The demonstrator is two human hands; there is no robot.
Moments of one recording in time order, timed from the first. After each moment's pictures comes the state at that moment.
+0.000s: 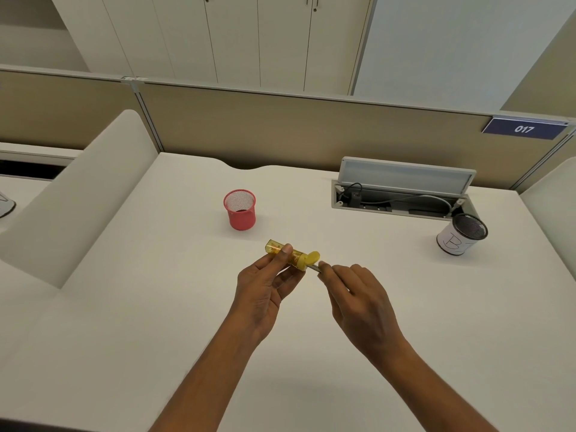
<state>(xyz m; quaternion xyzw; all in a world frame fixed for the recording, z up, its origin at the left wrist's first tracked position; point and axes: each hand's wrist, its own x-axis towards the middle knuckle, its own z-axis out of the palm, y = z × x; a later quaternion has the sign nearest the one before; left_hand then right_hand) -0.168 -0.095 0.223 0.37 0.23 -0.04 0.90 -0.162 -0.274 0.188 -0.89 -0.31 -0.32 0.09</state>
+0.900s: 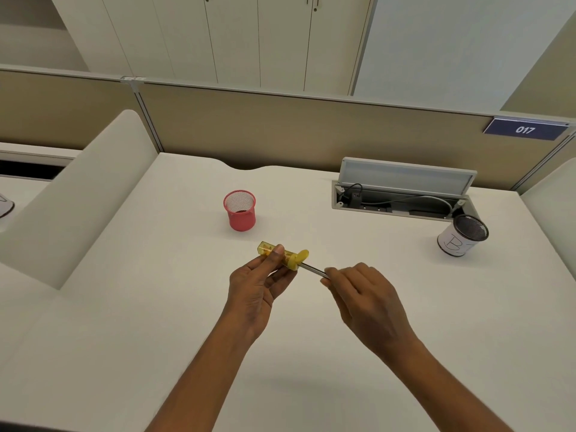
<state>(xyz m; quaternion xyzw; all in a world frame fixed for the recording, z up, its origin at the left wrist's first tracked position) -0.164 -0.085 0.217 0.36 0.24 -0.03 0.90 -0.157 -0.285 0.199 -0.89 -0.32 -0.30 0.11</state>
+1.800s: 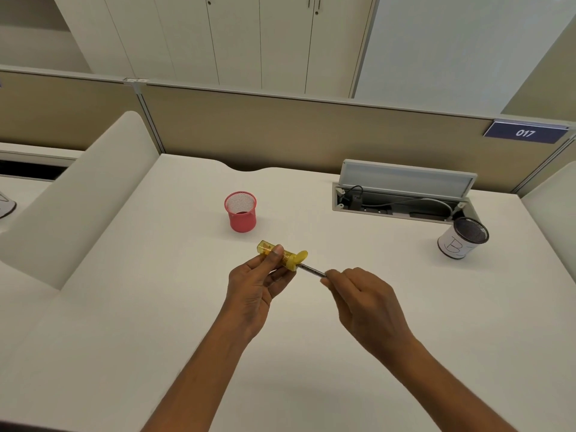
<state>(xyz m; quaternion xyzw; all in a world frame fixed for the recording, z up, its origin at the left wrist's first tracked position) -0.162 -0.080 0.217 0.38 0.23 -0.03 0.90 -0.160 -0.280 0.208 -0.90 -0.31 -0.26 0.17</state>
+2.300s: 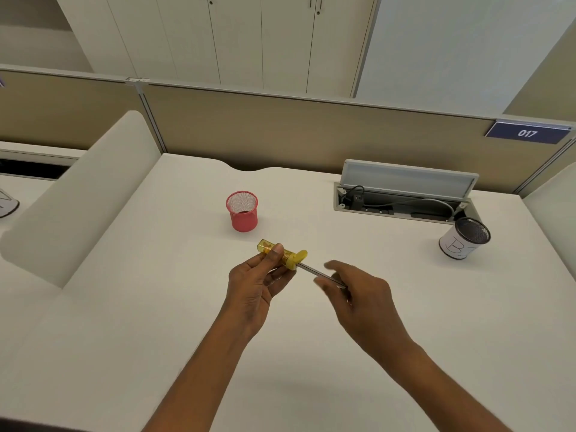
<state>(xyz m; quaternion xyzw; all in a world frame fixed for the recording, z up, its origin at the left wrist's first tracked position) -0.162 -0.078 0.217 0.38 0.23 -0.03 0.90 -0.168 -0.270 0.220 -0.91 -0.22 -0.15 0.33</state>
